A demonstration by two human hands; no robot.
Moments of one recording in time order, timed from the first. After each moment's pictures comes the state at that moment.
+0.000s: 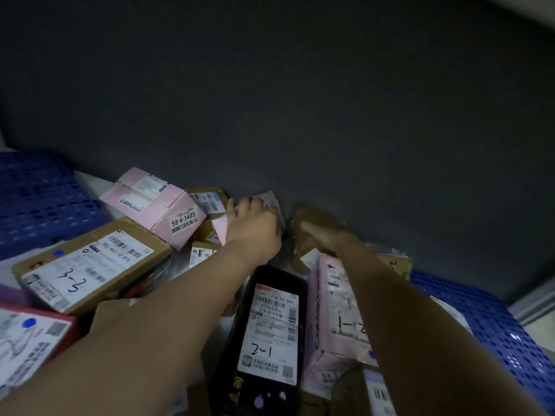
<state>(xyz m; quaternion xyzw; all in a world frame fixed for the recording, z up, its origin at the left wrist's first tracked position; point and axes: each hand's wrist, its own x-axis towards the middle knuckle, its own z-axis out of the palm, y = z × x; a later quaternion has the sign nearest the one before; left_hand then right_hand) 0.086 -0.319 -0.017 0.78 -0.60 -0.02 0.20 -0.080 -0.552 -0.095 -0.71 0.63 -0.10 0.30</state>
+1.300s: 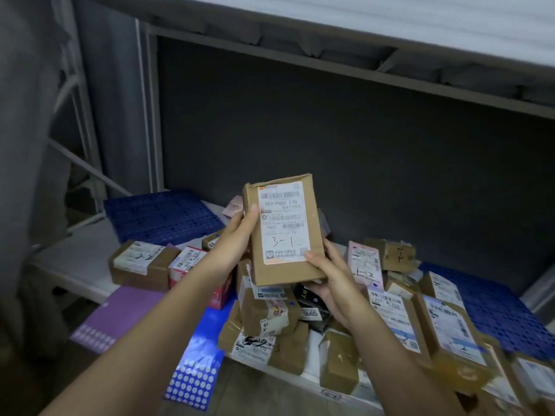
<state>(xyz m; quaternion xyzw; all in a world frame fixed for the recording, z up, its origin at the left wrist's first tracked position) 0.096 -0.008 0.073 0.58 -0.36 -0.37 0.63 -0.080 -0.093 0.049 -0.56 0.27 -0.34 0.70</state>
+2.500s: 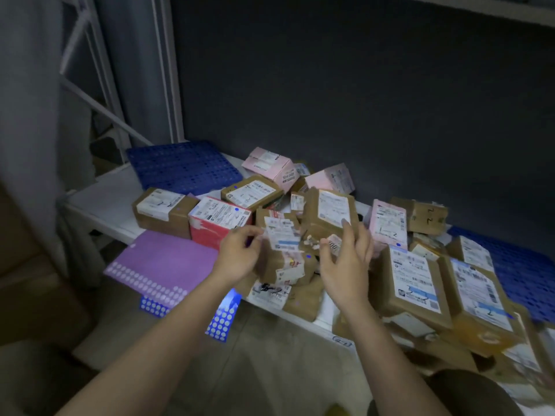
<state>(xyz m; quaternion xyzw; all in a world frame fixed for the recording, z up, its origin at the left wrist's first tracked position) 0.088 0.008 -0.045 0.75 -0.36 -0.21 0.51 -0.085 -0.078 -0.019 -0.80 0.47 -0.34 0.18</state>
